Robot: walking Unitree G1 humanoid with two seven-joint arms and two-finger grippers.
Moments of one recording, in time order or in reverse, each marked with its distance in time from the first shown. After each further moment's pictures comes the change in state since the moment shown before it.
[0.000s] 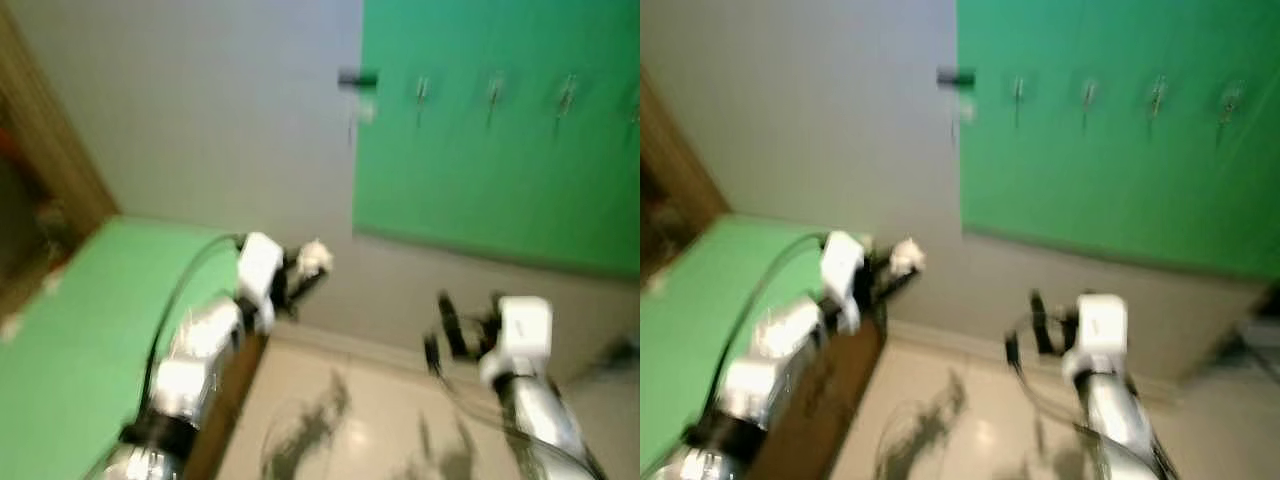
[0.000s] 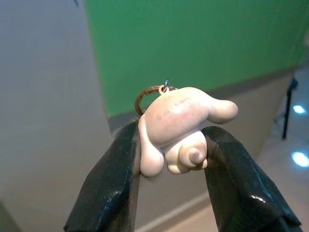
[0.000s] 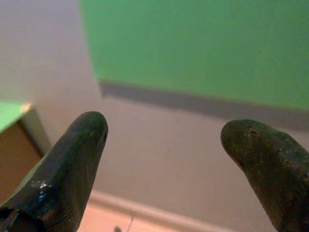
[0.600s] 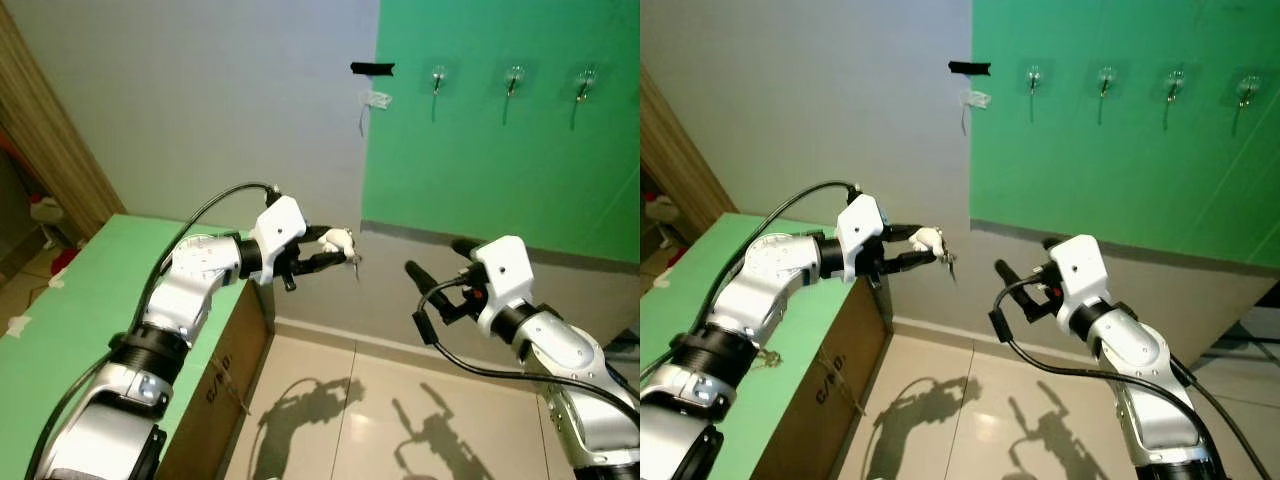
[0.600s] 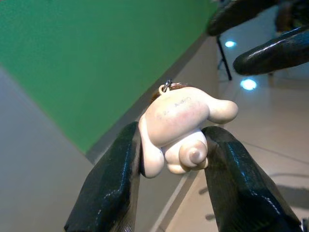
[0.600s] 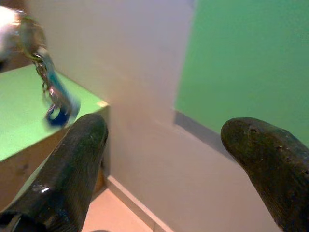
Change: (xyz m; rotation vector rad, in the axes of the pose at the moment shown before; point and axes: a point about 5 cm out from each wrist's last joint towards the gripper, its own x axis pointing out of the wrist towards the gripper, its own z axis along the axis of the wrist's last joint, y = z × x) left arm 0.027 0.019 0.070 0.347 0.048 -0.415; right arm 0.030 0.002 0.079 -0.219 -0.071 0.404
